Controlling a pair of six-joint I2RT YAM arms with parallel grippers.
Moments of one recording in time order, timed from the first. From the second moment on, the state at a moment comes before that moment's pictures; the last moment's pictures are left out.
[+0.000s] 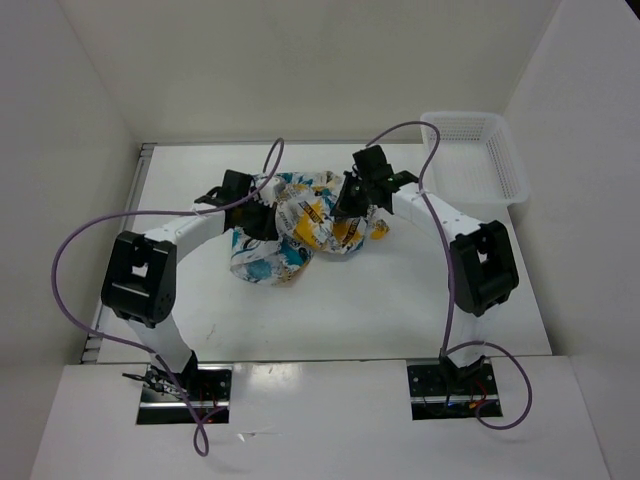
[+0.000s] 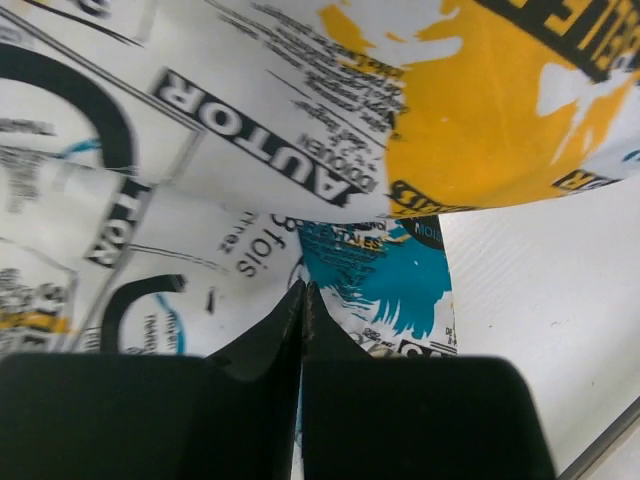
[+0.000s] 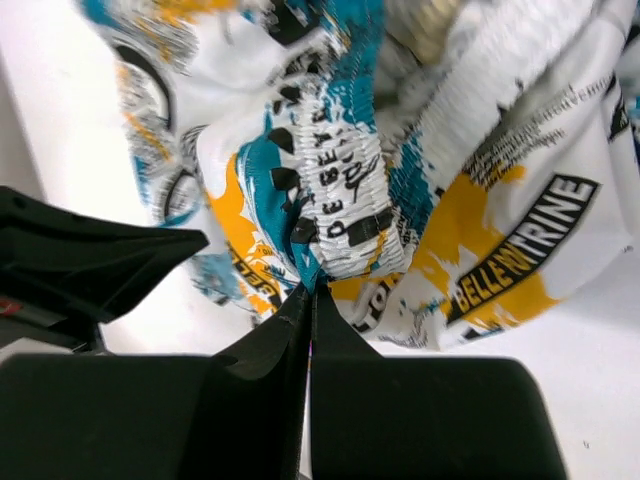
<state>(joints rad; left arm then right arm) -0.29 1.75 1.15 -0.36 0.44 0.07 0.46 1.83 1.44 -0.47 -0.22 0.71</state>
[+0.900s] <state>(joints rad) -0.33 1.80 1.13 -0.32 0.30 0.07 0.26 1.72 1.47 -0.50 -0.23 0.67</state>
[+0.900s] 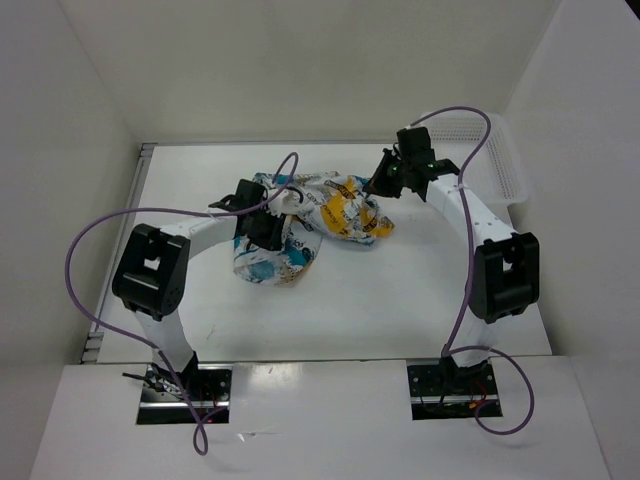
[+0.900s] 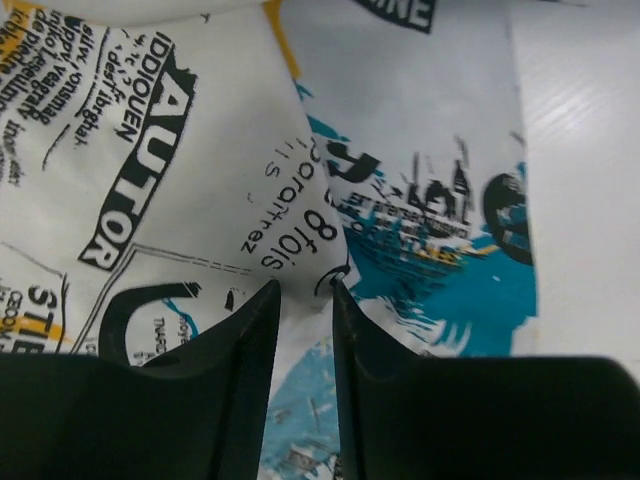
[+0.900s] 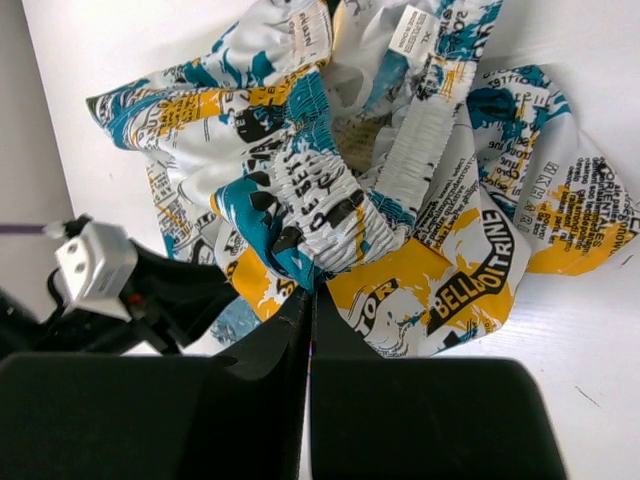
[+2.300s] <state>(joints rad) -0.38 1.94 1.27 -0.32 0.27 0.07 0.24 1.72 1.48 -0.54 -0.23 0.64</state>
